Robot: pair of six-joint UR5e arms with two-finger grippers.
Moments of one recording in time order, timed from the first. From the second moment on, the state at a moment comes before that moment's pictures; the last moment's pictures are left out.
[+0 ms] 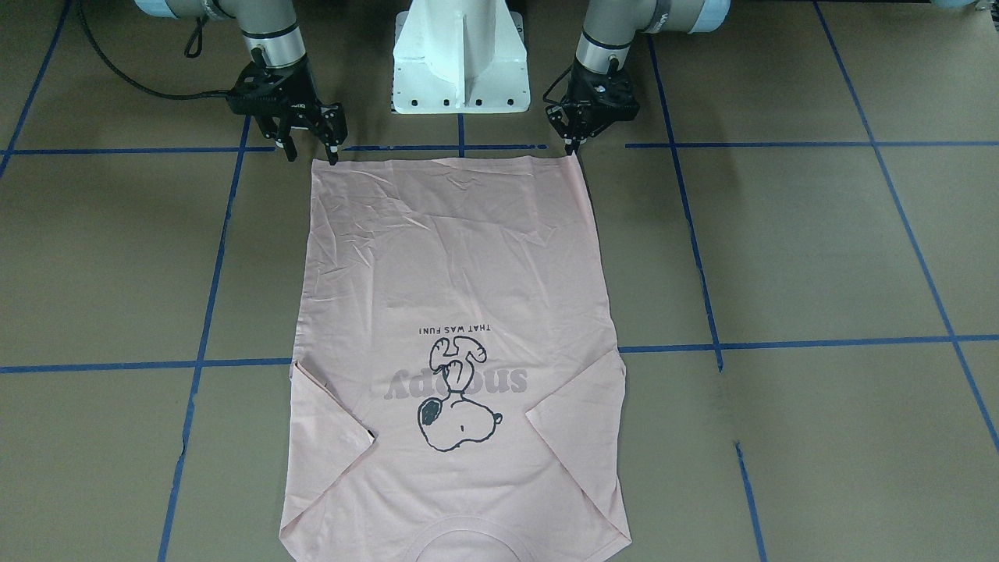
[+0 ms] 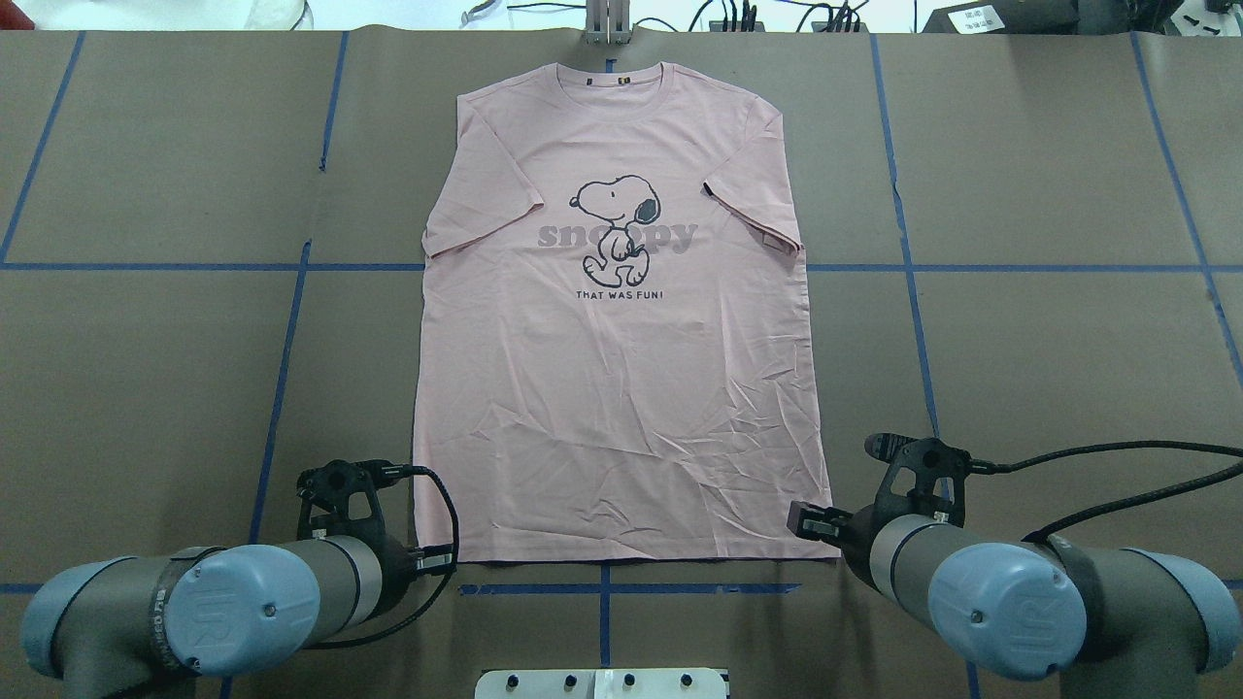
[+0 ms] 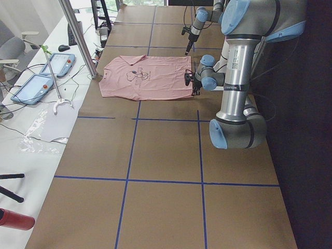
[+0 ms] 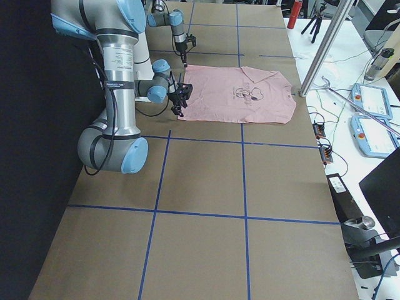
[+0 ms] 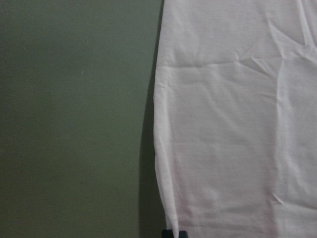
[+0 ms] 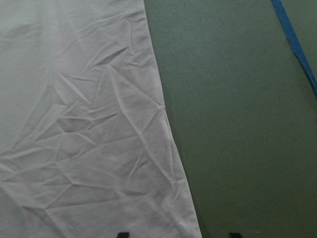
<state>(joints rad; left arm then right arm) -0.15 -1.76 -2.04 -1.83 -1.51 -1.60 0.14 -1.53 2.13 -1.35 1.36 1.71</state>
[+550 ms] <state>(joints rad) -0.15 -1.79 -2.04 -1.83 -1.51 -1.60 0.11 -1.53 2.08 -1.36 1.33 1.73</state>
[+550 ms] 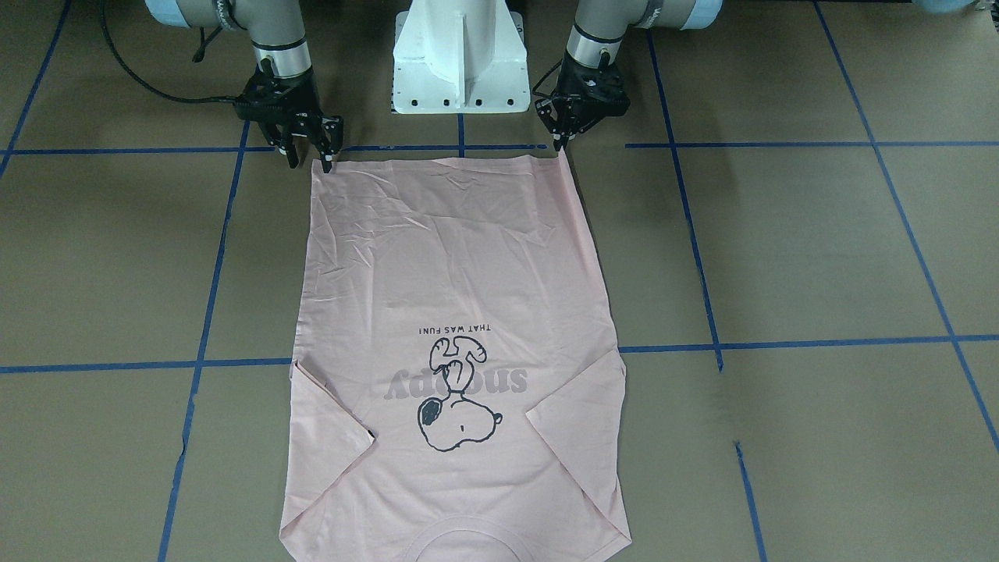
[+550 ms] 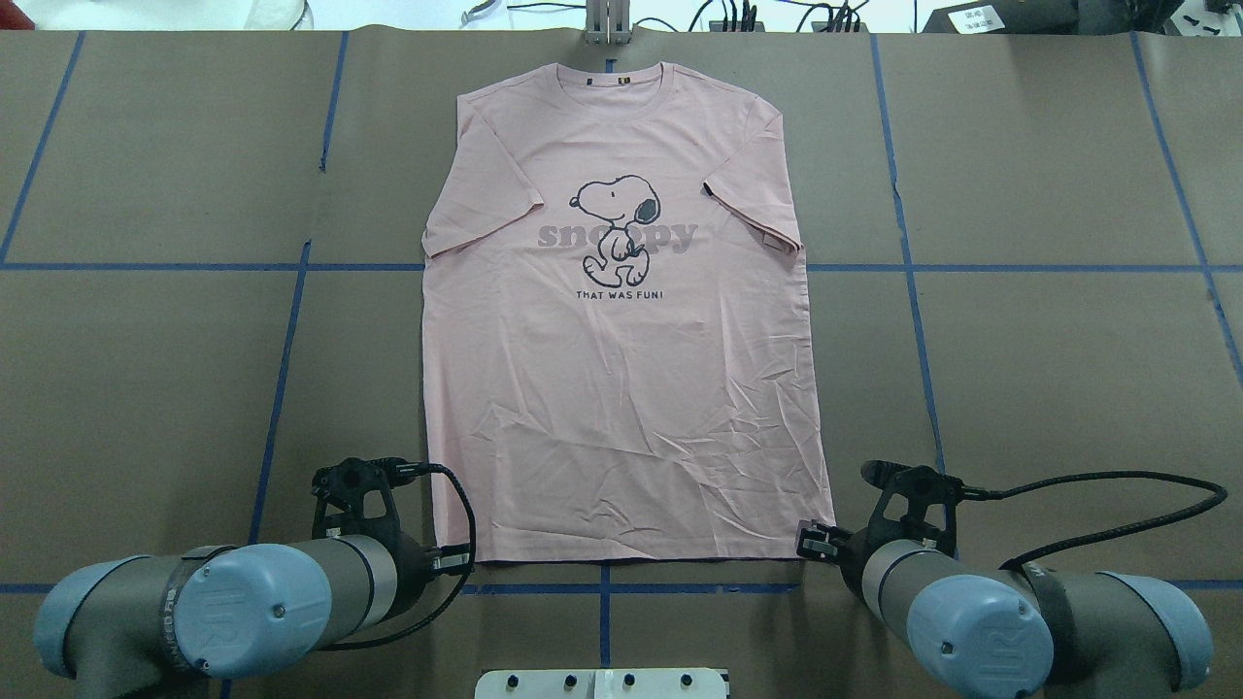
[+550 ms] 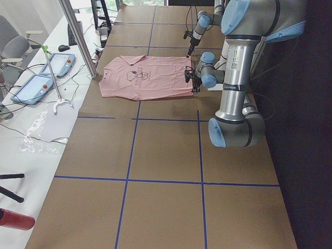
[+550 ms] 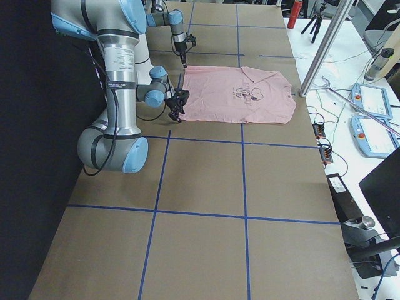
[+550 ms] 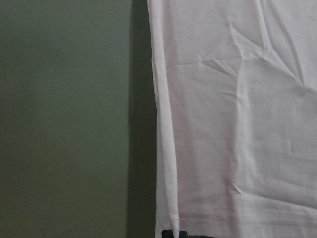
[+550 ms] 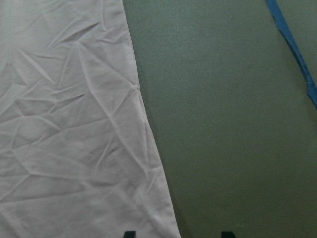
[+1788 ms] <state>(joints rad) -0.15 -1.79 -2.05 -1.84 -1.51 -1.60 0.06 -1.52 2.07 -1.36 1.27 1.73</state>
